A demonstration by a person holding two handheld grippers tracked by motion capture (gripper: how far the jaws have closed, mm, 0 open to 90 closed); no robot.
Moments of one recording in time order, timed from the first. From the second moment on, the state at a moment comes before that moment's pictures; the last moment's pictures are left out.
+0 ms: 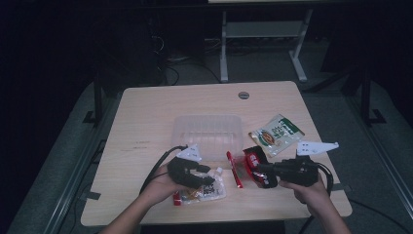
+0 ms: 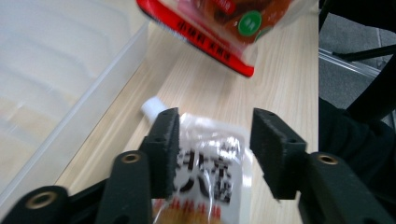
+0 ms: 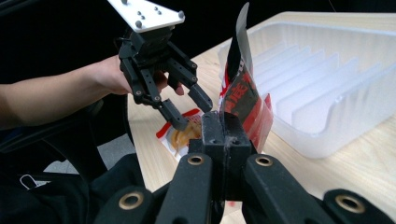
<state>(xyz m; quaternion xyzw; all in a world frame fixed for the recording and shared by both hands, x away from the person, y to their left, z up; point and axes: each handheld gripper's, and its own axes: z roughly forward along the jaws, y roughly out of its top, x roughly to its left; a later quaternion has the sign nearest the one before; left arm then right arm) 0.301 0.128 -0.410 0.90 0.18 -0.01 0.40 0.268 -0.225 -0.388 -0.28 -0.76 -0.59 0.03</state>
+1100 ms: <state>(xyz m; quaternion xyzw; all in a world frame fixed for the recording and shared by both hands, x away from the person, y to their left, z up) 0.271 0.233 -0.413 0.88 0.25 0.06 0.40 0.319 -0.184 -0.340 -0.24 -0.76 -0.60 -0.01</state>
